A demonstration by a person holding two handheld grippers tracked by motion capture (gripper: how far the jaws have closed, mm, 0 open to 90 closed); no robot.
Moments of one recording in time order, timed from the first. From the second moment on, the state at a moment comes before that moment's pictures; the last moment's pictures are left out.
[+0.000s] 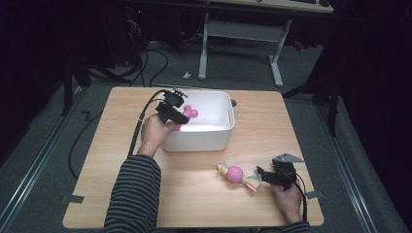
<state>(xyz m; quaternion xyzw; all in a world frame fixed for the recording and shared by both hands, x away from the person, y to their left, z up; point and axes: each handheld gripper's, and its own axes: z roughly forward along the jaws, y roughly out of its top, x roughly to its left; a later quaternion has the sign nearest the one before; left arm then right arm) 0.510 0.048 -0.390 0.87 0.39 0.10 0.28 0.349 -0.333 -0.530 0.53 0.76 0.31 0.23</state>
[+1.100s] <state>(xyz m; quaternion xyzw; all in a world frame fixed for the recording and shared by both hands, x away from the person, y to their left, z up) 0.465 0.069 -0.357 0.85 0.37 0.14 0.35 0.349 -0.333 -0.530 0.53 0.76 0.31 0.23</state>
